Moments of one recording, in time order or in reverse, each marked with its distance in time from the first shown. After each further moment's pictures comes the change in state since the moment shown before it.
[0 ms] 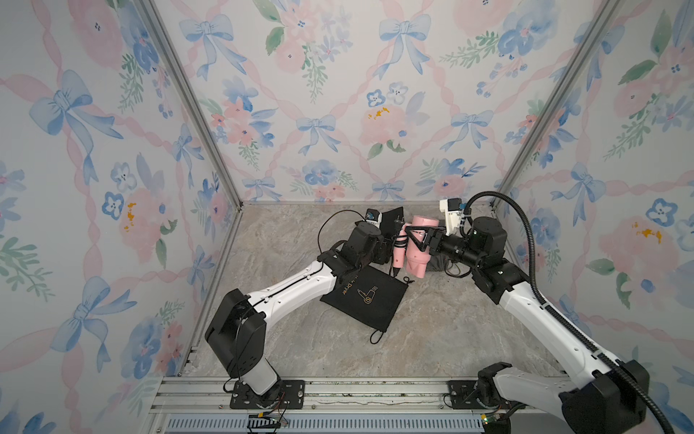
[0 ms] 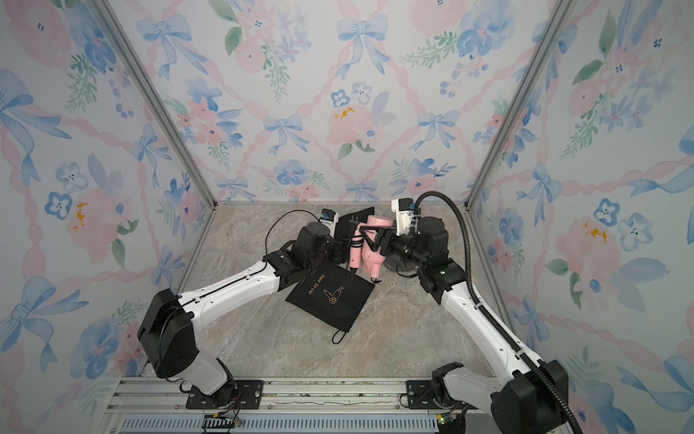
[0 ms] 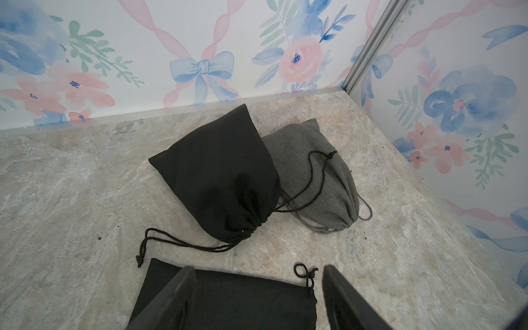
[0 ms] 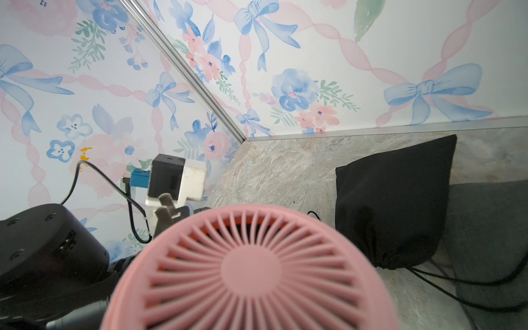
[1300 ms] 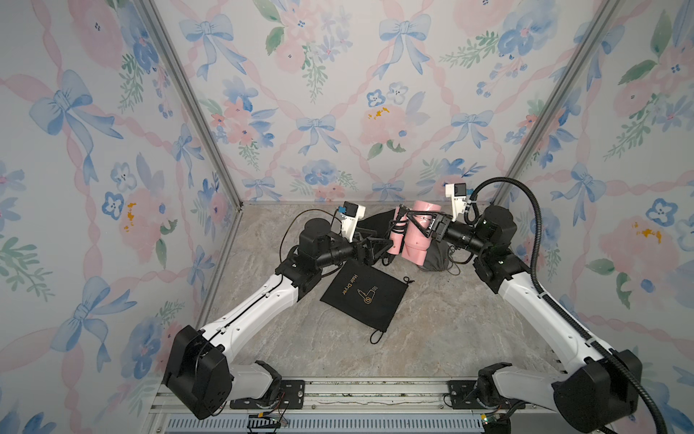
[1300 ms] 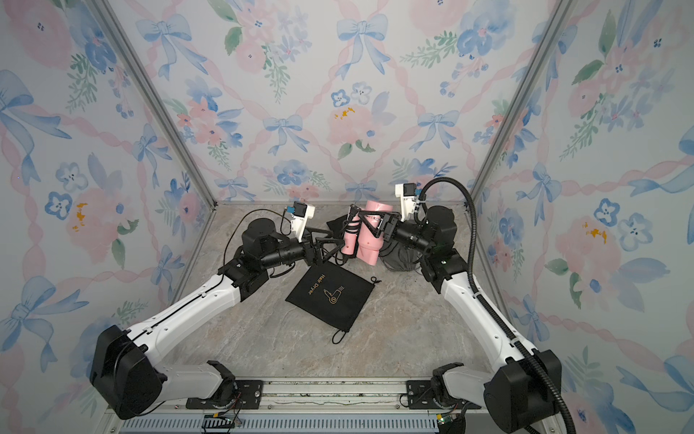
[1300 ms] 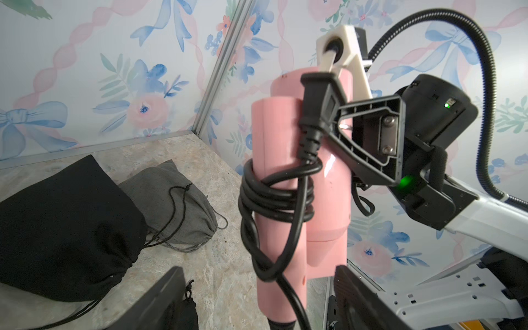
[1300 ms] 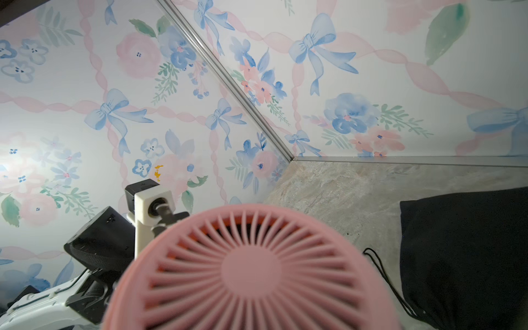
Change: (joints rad) left arm 0.210 -0.271 -0.222 0.344 0.792 -0.104; right arm -0.064 0.083 0.089 0.209 -0.232 0.171
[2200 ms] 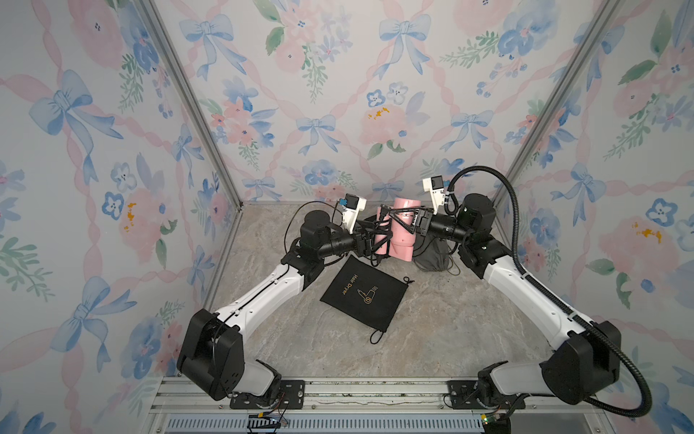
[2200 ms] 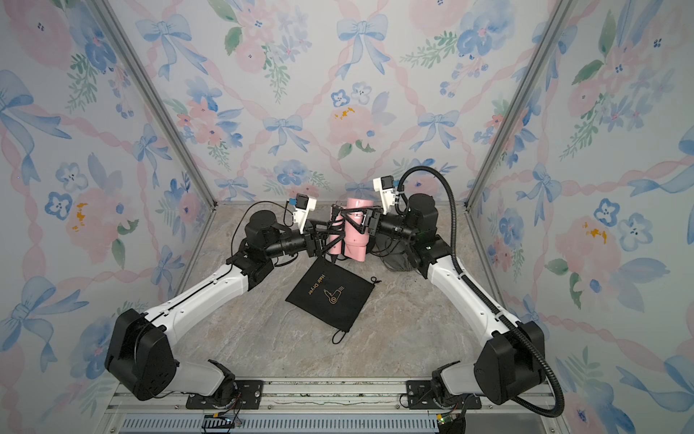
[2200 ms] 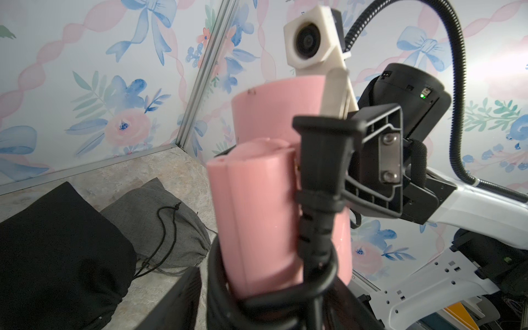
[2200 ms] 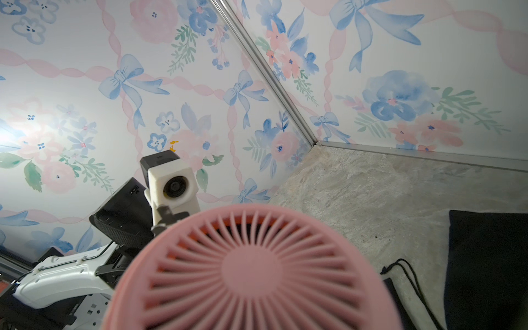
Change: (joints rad) left arm 0.053 0.096 0.048 0.126 0.120 -0.019; right arm 0.081 0.139 0.129 -0.041 -0.072 -0.059
